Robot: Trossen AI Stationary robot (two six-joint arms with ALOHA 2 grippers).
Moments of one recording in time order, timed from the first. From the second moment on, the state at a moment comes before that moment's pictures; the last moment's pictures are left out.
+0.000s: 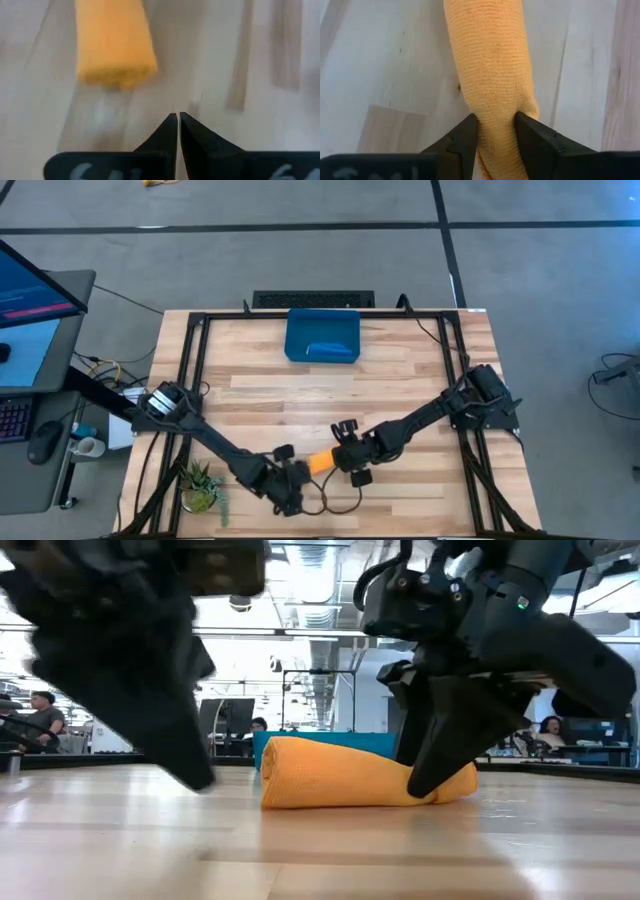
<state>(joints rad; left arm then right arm) -0.60 1.99 1.25 -0.37 -0.37 -0.73 0.43 1.96 1.14 -0.36 0.19 0.07</state>
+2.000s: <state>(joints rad) -0.65 1.17 1.26 -1.30 -0.64 -1.02 -0.19 1.51 1.14 -0.30 0.16 -0.36</state>
